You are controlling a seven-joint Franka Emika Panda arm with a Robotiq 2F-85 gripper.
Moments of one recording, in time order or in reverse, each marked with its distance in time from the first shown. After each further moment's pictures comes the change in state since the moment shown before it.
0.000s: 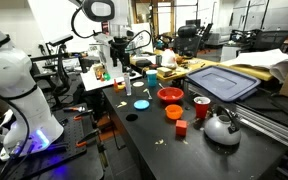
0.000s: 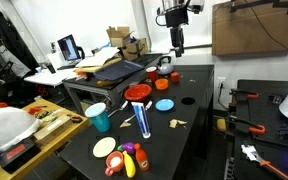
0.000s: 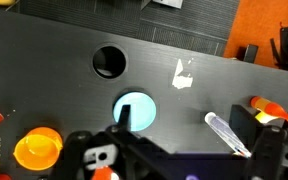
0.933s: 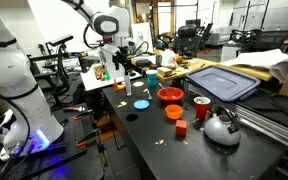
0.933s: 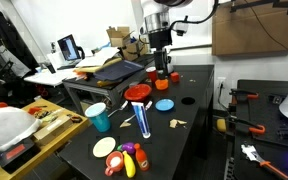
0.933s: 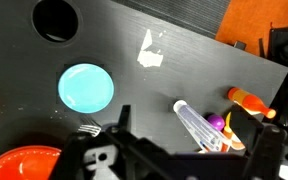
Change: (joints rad) arm 0.083 0.202 0.122 0.051 0.122 0.197 -0.021
